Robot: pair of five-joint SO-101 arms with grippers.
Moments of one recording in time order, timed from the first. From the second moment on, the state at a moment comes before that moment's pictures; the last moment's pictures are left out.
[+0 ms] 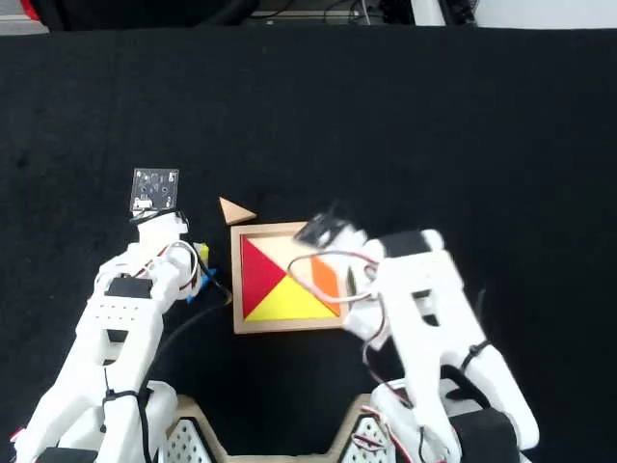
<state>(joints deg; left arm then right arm) -2.1 -36.9 72.3 27.5 0.5 -14.2 -27.1 54.9 79.2 41.2</state>
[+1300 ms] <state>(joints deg) -2.1 -36.9 72.3 27.5 0.5 -22.6 -19.2 58.2 68.0 45.2</state>
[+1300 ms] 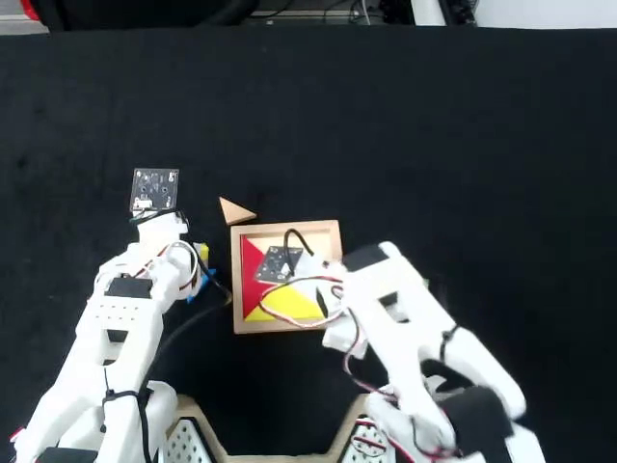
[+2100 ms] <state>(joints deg) -2.1 -36.9 72.3 27.5 0.5 -11.3 -8.3 49.8 63.9 47.1</state>
